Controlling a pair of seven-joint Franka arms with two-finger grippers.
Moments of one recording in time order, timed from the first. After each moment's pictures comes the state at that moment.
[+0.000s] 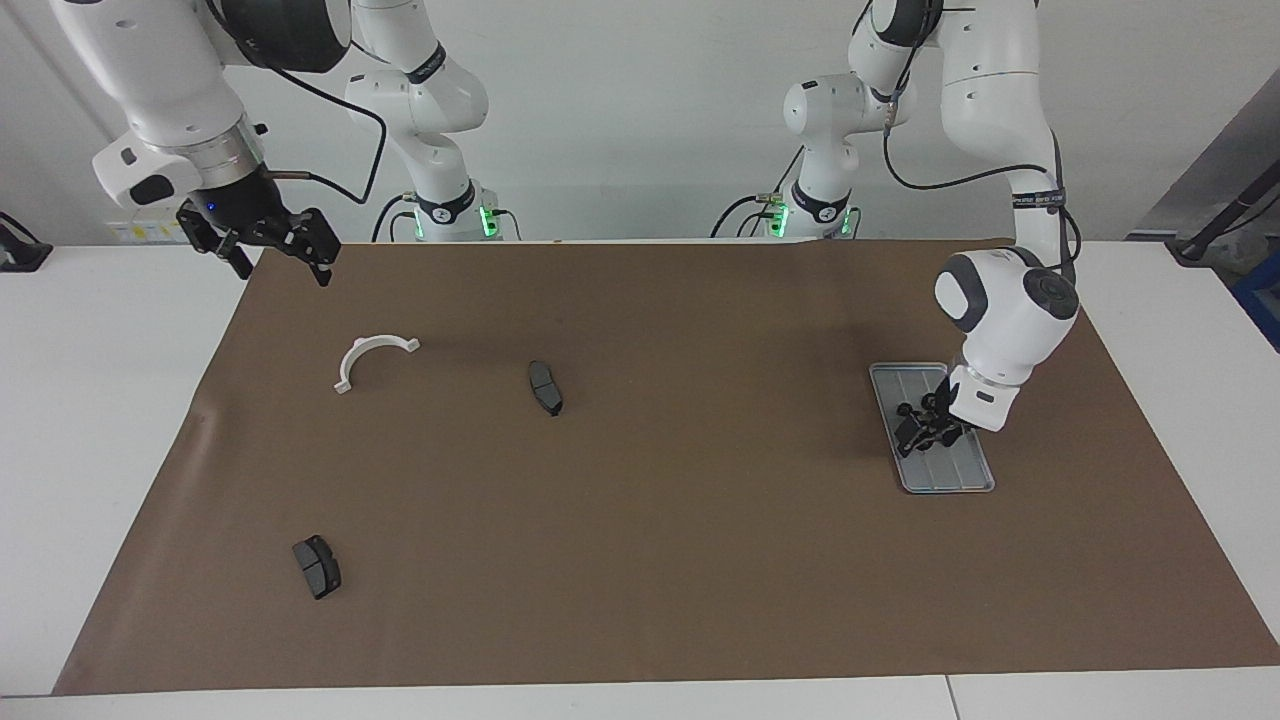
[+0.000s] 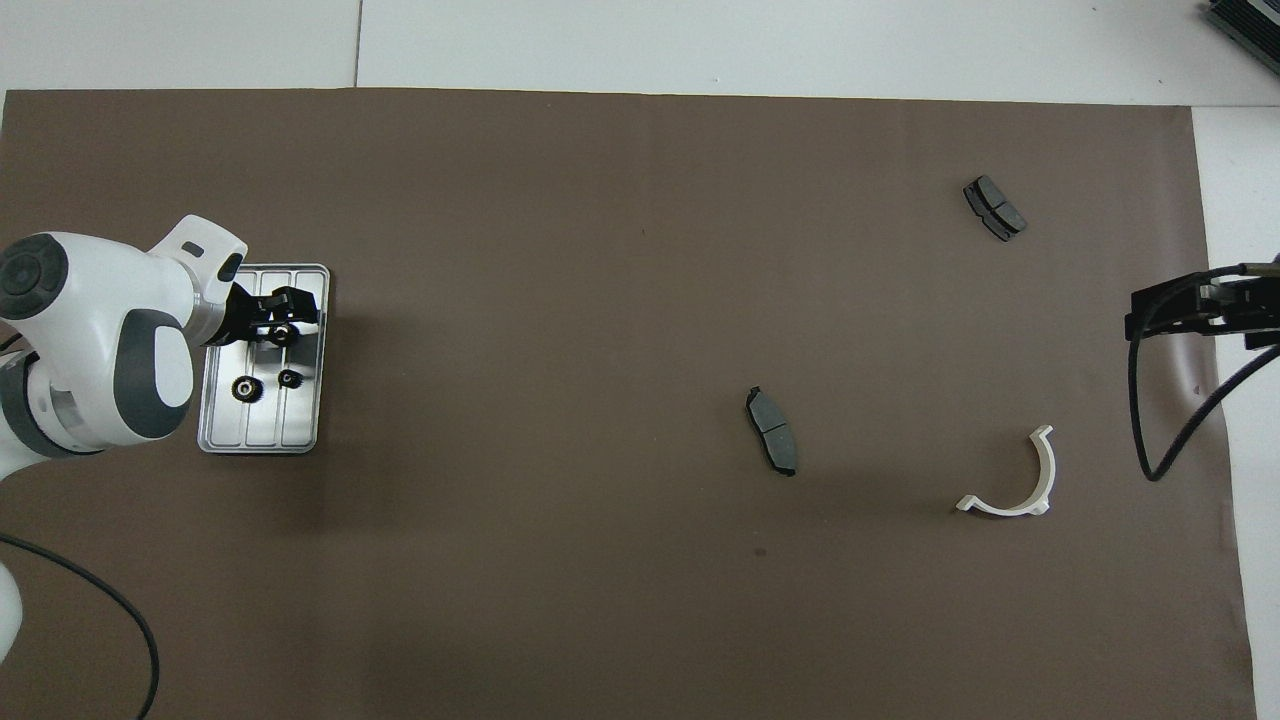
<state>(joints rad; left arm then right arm) 0.10 0.33 -0.09 -2.03 -0.11 2.46 -0.11 0.01 -0.01 -0.04 -1.60 -0.05 1.57 0.07</state>
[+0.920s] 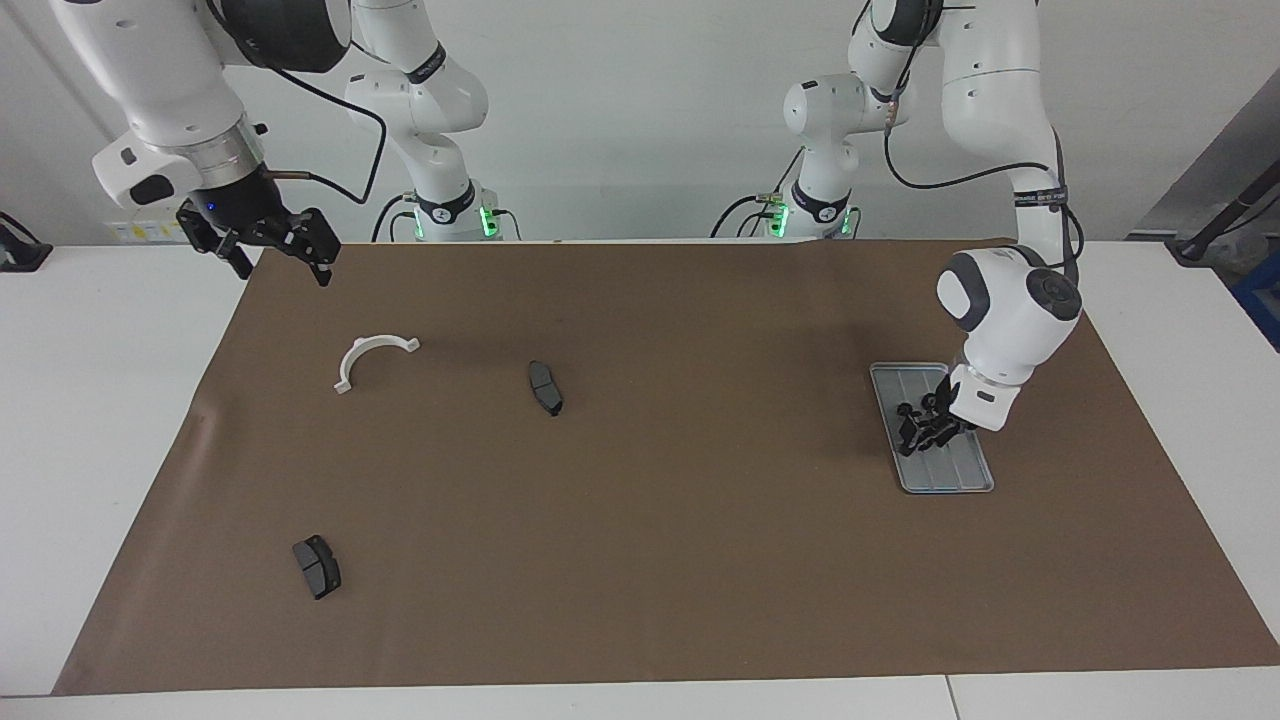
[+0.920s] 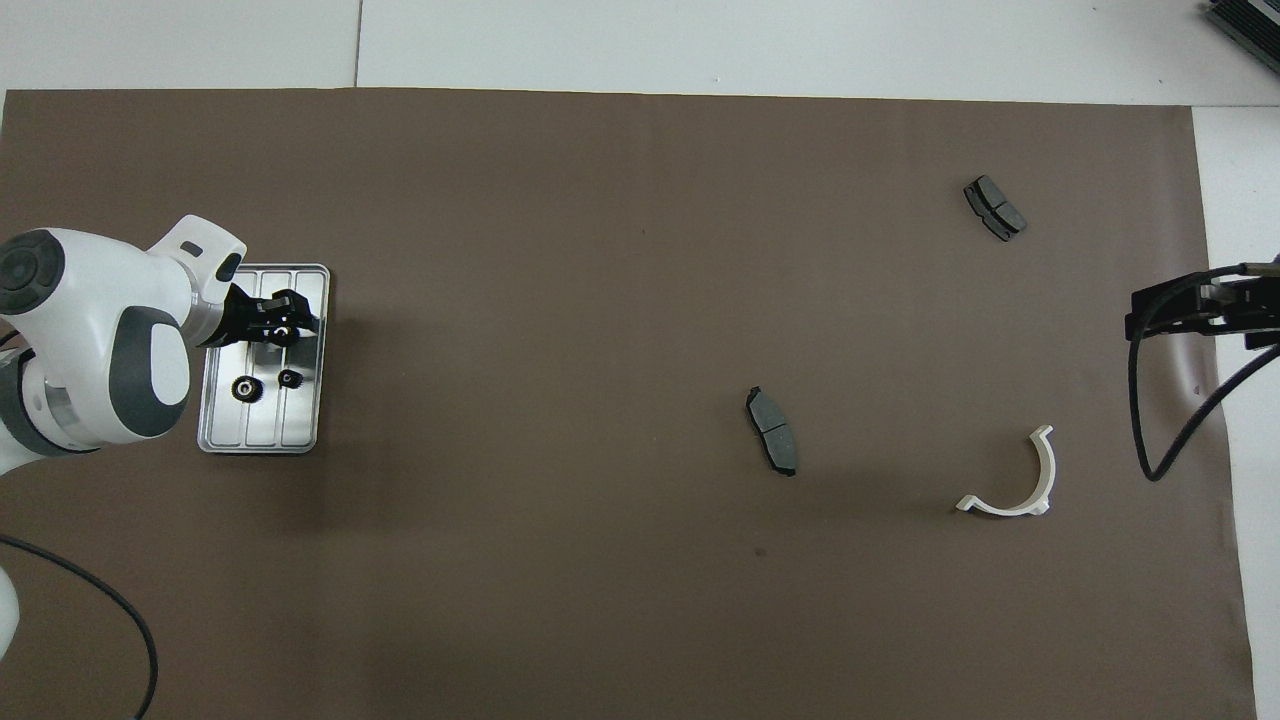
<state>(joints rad) 0.09 0.32 -0.09 -2.02 -0.10 2.41 -0.11 0.01 -0.01 -0.04 -1.60 -0.05 1.57 0.07</state>
